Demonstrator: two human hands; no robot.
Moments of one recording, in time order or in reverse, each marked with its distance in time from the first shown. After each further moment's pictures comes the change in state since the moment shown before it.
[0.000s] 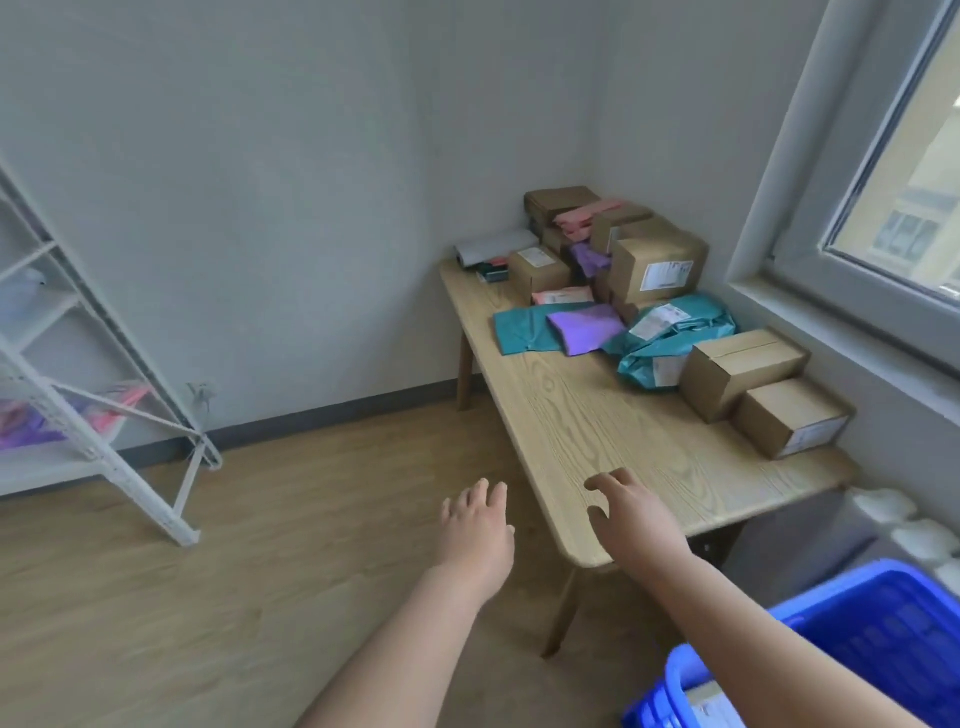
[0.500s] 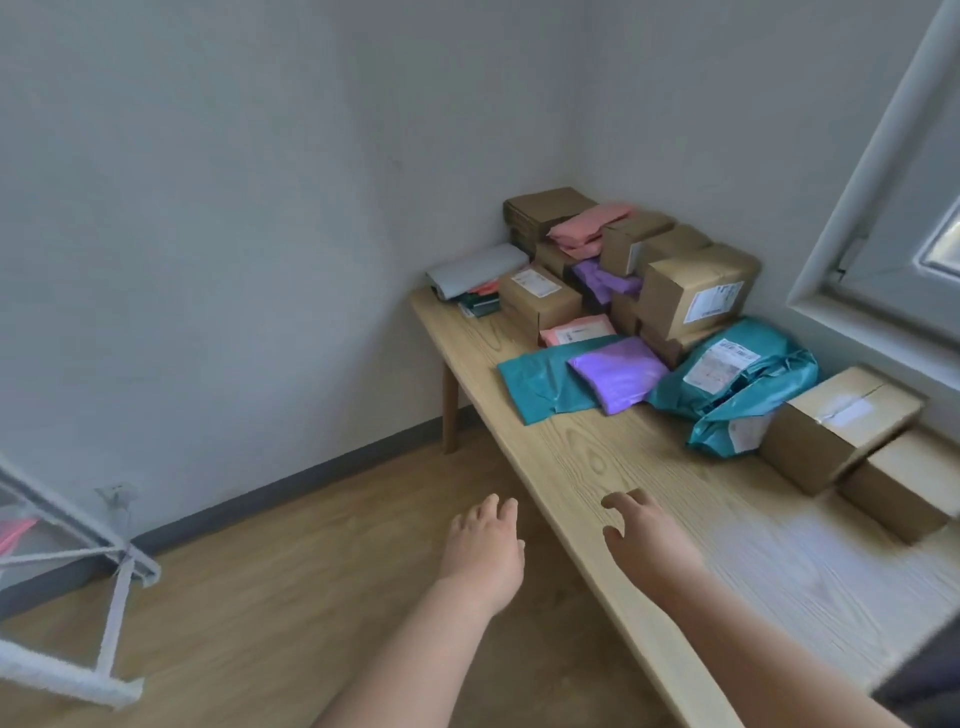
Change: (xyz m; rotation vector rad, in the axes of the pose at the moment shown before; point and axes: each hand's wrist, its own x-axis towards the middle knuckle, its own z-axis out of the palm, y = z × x) left_hand 0.277 -0.122 -0.074 0.062 -0.132 0.167; right_hand 0.262 -0.063 0.061 0.043 -0.020 0.241
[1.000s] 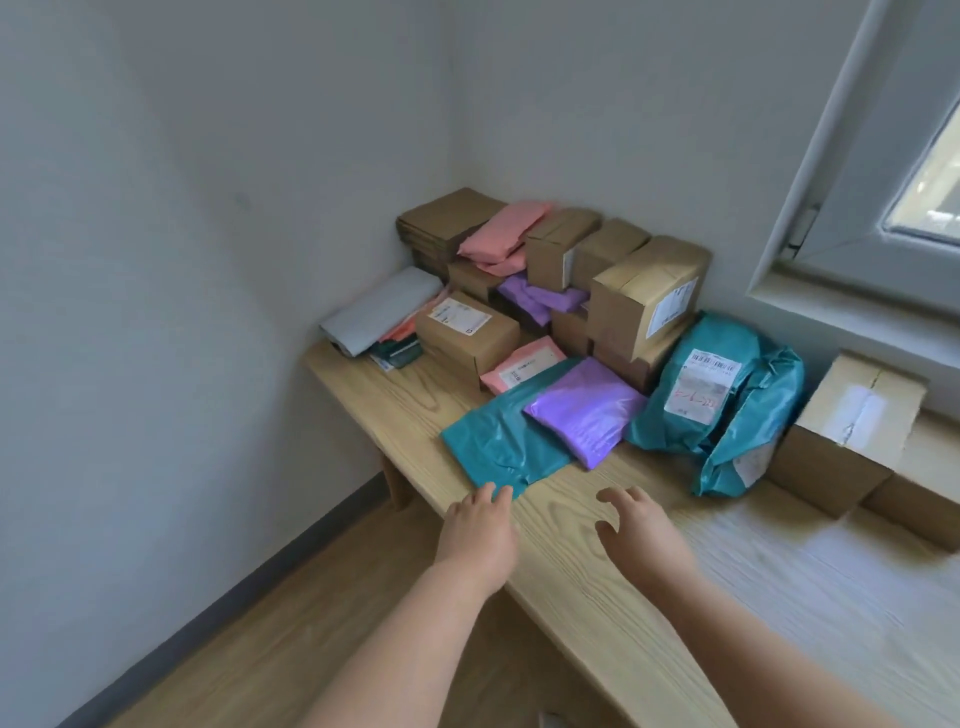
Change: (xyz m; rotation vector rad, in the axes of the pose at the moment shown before) left_hand 0.239 -0.006 -0.057 0.132 -0.085 0.261; right_hand 0.179 0.008 0.005 0.136 0.125 0.295
